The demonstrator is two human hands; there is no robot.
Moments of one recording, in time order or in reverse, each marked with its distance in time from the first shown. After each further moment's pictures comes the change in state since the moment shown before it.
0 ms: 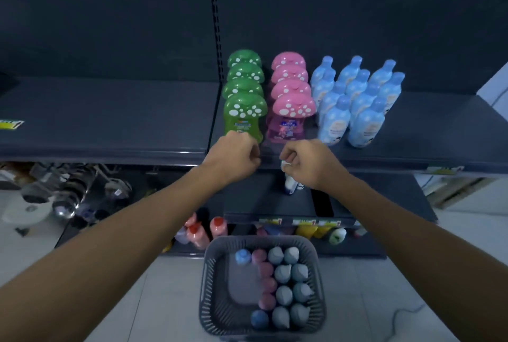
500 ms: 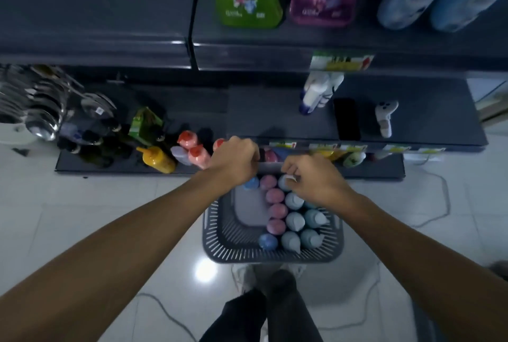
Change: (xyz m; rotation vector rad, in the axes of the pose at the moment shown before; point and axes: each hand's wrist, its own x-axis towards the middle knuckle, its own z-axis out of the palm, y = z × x) left_hand -0.032 -0.081 0.207 0.005 -0.374 -0.144; right_hand -0.061 0.058 0.201 0.078 -0.345 0.173
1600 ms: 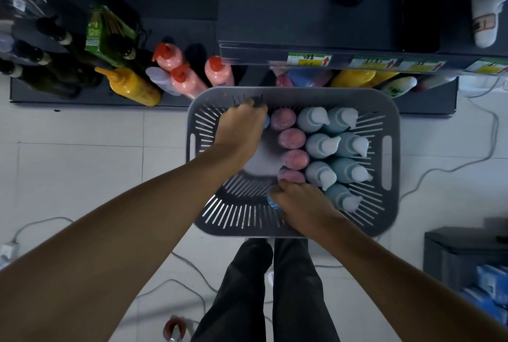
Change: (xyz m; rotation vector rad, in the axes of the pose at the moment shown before) left_hand 0.073 -0.066 0.196 0.212 0.081 0.010; right_hand -0.006 0.065 0.240 -0.356 -0.322 -0.275
